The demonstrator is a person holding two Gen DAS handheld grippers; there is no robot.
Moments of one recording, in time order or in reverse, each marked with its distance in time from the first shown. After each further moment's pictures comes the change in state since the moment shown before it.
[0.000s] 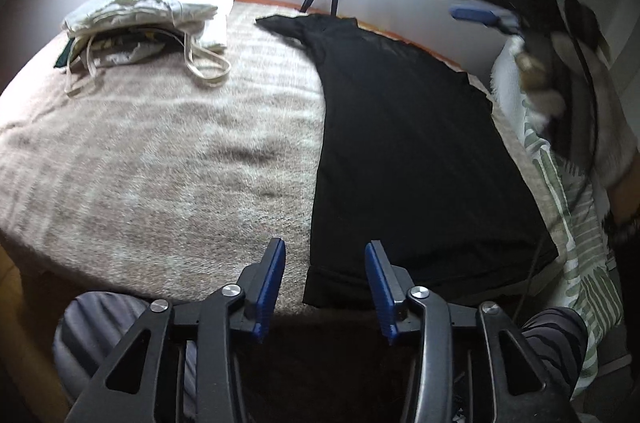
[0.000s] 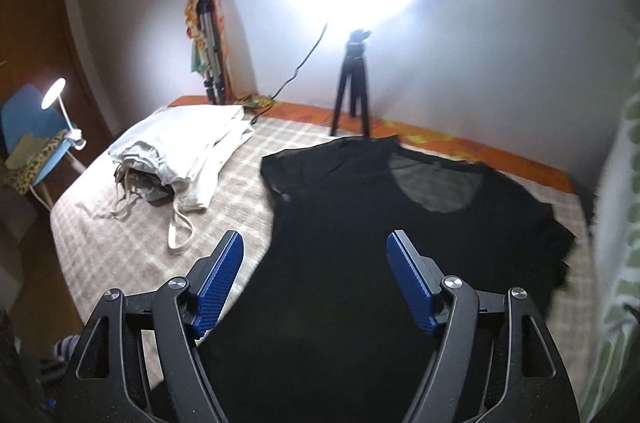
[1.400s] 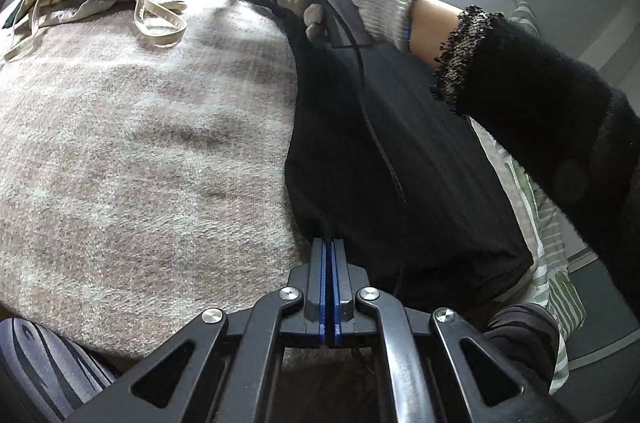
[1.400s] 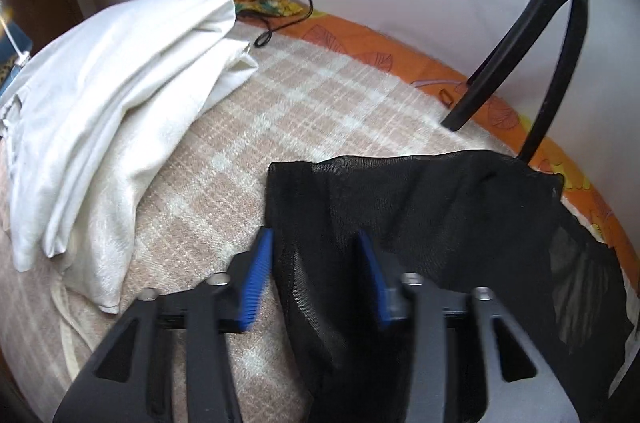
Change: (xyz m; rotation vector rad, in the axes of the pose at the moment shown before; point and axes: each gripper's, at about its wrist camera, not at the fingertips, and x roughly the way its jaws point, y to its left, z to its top) left arm 0.053 0.016 0.013 -0.043 0.037 -0.200; right arm 0.272 0.055 0.062 -0.183 0.301 -0.016
